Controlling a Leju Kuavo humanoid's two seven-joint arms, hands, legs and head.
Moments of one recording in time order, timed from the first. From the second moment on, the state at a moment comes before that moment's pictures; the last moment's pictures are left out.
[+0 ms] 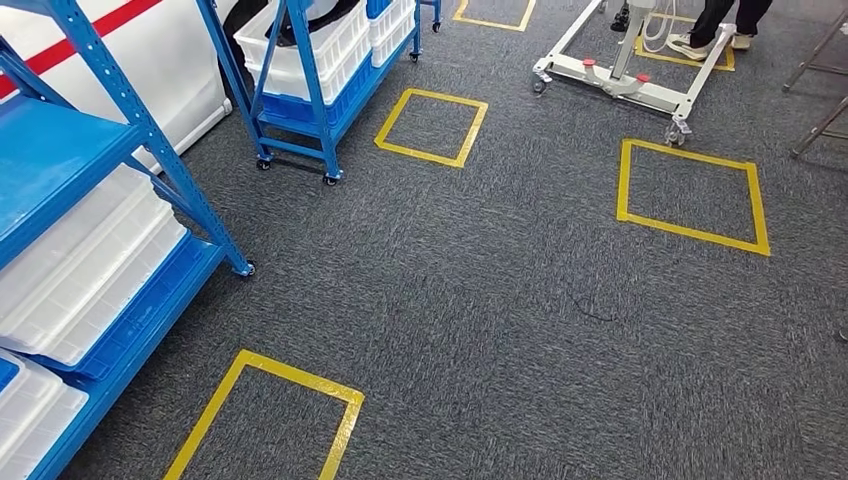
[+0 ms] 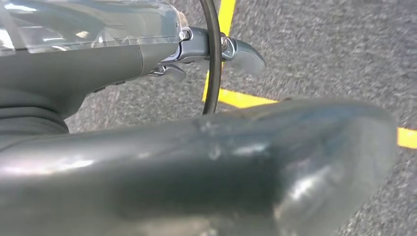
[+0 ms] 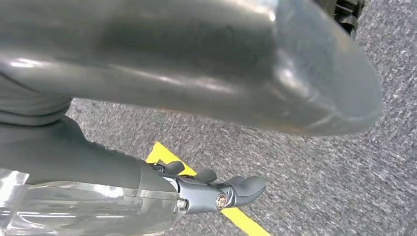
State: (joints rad) left arm -0.06 -0.06 1.32 -0.27 -1.37 -0.03 -0.42; right arm -0.02 0.24 -0.89 -0.23 0.98 -0.14 -0.31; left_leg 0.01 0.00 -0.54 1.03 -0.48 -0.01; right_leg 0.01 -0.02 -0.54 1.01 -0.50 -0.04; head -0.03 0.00
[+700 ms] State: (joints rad) left arm -0.06 -0.05 1.32 -0.27 -1.35 -0.02 -0.43; right arm -0.01 0.23 -0.93 -0.23 1.02 -0.18 -0.16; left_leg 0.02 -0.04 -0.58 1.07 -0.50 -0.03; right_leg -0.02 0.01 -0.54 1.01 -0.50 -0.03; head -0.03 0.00
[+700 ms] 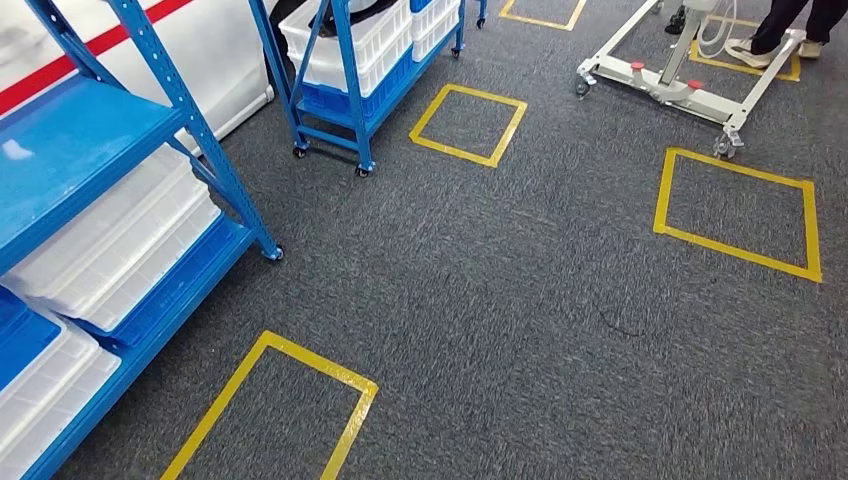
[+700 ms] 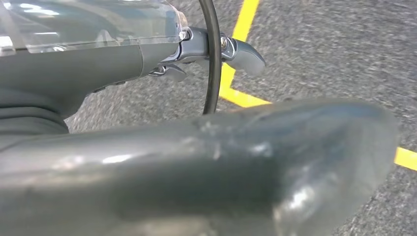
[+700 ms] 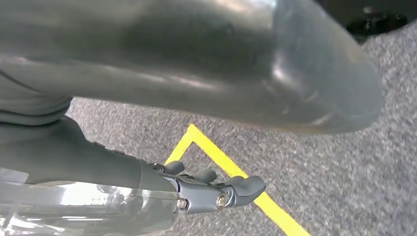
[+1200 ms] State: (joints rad) left arm -0.06 -0.04 1.33 -0.27 -1.35 -0.02 -0.43; right arm -0.02 0.21 -0.93 -0.23 1.04 -0.18 -0.12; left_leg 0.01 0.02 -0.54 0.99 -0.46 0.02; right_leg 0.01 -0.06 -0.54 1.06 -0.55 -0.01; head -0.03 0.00
